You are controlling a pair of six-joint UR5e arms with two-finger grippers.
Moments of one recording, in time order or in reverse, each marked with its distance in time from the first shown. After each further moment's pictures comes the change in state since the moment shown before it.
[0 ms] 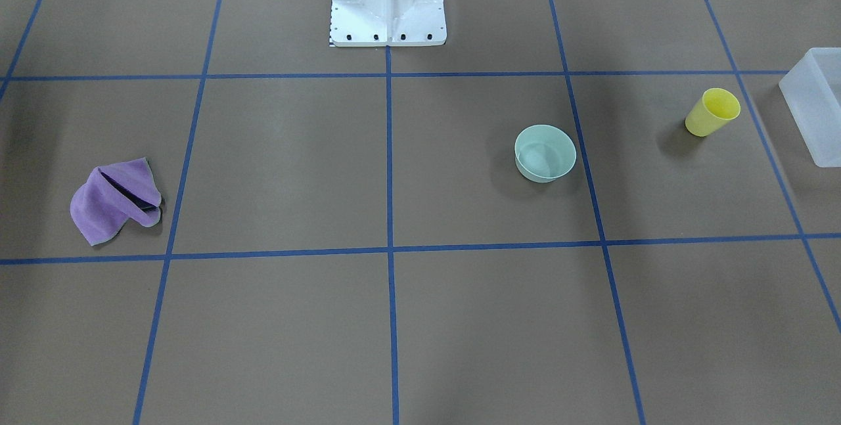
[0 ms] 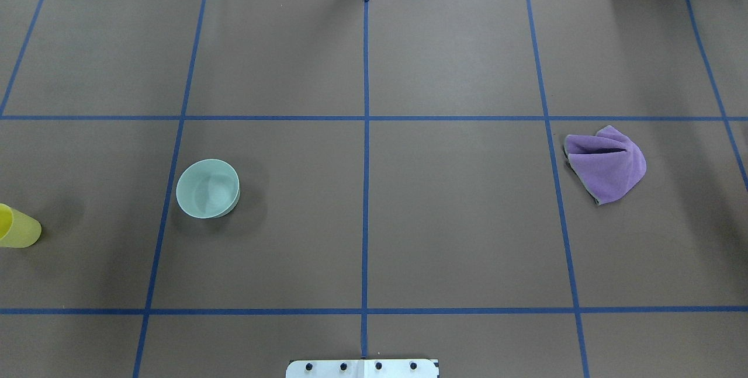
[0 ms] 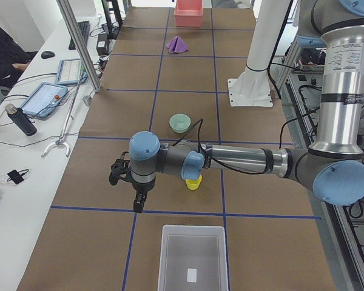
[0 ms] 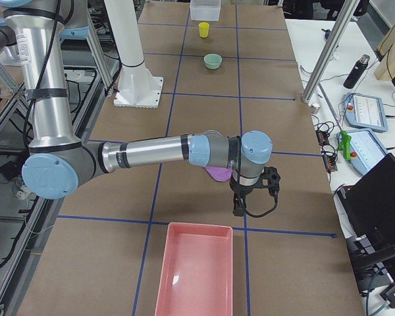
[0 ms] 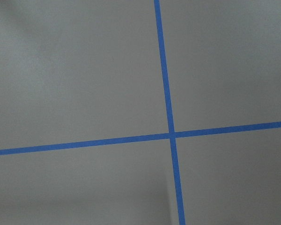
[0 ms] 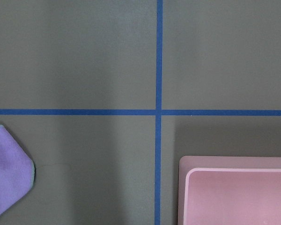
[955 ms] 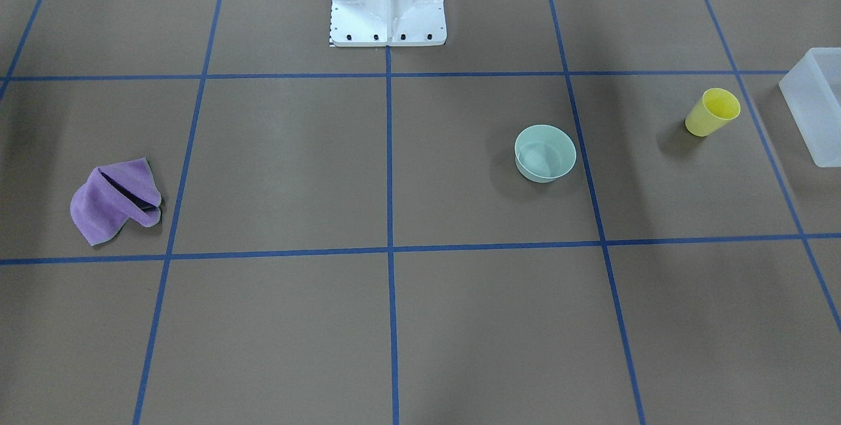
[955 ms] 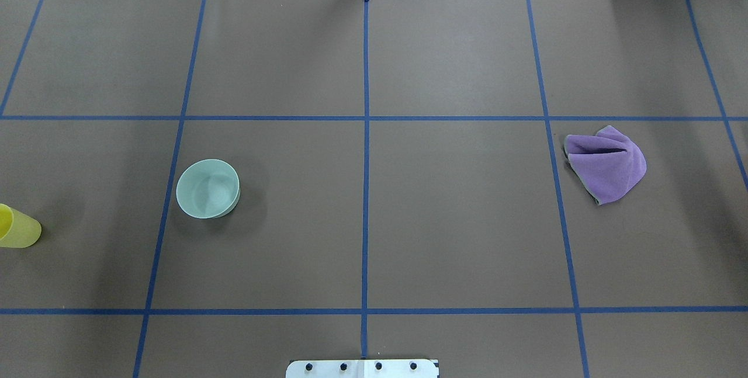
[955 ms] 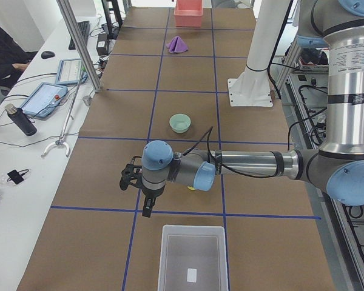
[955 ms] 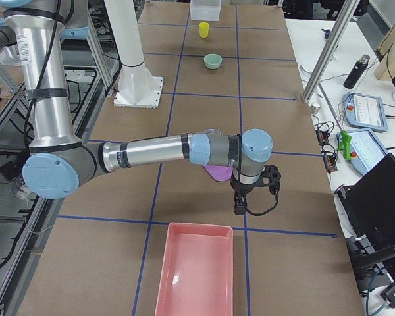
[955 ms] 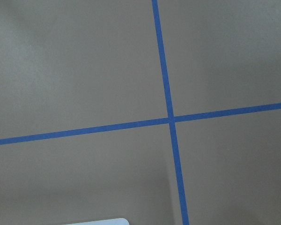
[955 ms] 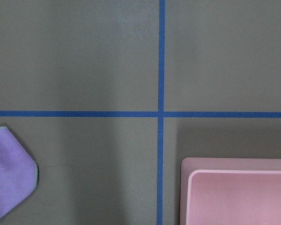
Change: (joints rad) left arm 0.006 0.050 -0.012 -0.089 -0.033 -0.018; right arm 0.000 0.003 0.006 0.000 0.002 0.004
